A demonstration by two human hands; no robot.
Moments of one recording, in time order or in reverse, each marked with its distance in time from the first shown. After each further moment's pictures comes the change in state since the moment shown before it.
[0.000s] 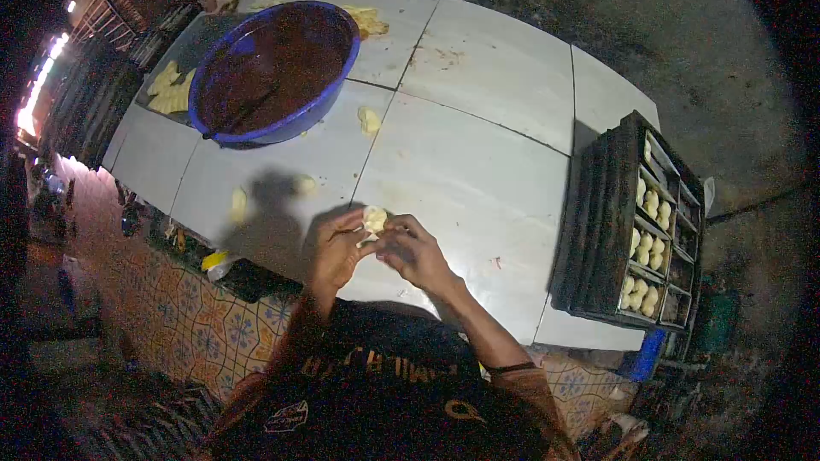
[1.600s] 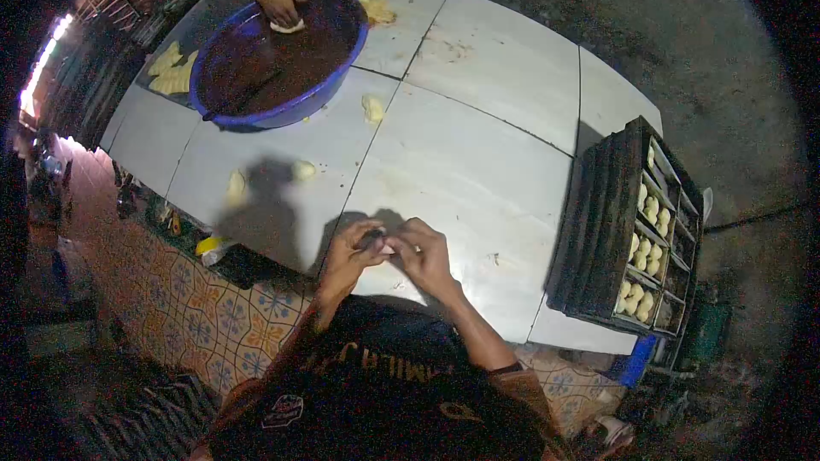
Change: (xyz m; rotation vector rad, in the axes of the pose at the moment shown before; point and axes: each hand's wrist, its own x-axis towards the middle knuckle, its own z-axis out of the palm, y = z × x) left_hand -0.024 -0.028 -0.007 0.324 -0.033 0.041; right_hand -0.011 -0.008 -0.001 0.071 0.110 0.182
